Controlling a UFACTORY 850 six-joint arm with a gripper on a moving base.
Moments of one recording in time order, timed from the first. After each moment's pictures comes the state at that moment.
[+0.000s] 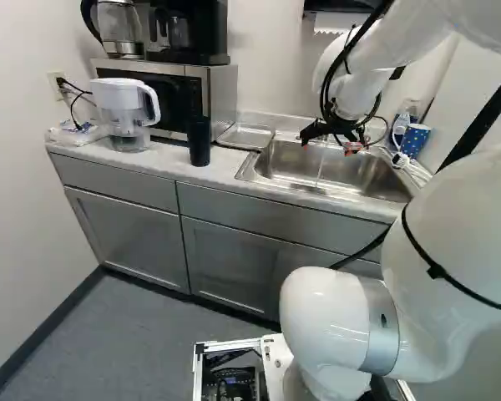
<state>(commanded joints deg) -18.7 11.1 -47.8 0.0 -21.6 0.0</state>
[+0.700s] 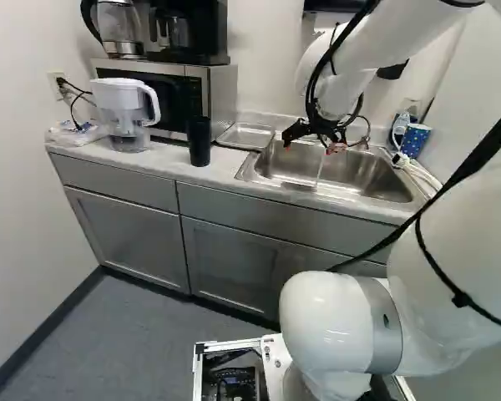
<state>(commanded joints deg) -11.3 14.3 -45.0 0.0 -21.6 0.0</state>
